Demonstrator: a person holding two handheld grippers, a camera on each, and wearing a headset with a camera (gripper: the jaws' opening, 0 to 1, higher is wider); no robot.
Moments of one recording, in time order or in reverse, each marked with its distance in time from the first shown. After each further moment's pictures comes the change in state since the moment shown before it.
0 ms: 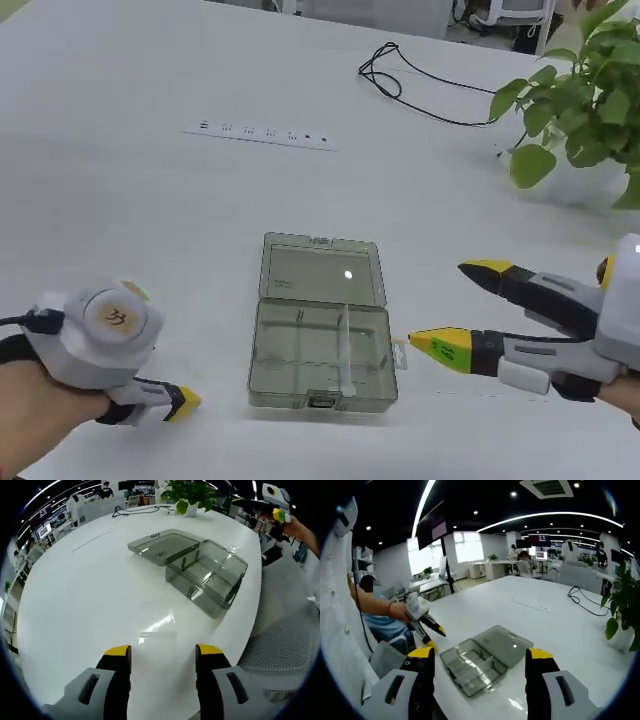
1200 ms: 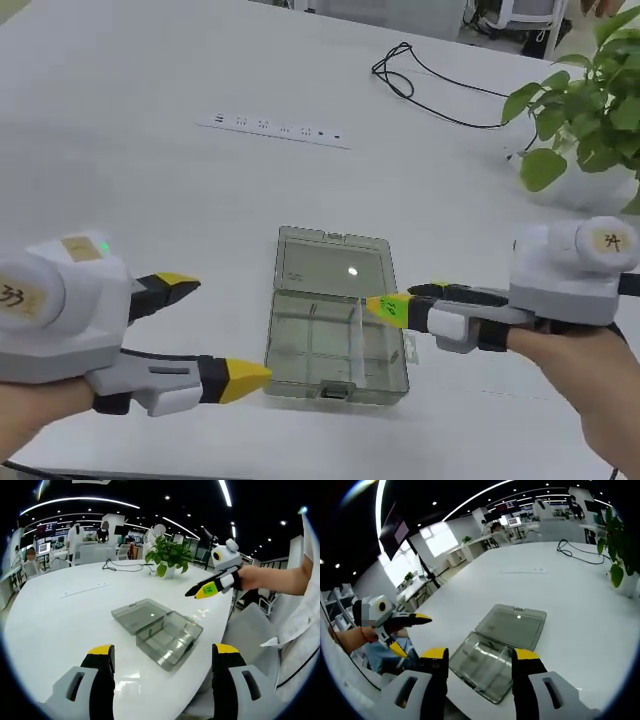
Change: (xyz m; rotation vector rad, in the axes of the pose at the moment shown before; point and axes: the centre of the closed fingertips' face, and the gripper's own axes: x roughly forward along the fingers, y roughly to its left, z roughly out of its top) left arm -0.087 -0.050 0.086 -0.037 -0.512 -0.196; right arm 0.051 0.004 -0.026 0.350 0.164 -0.066
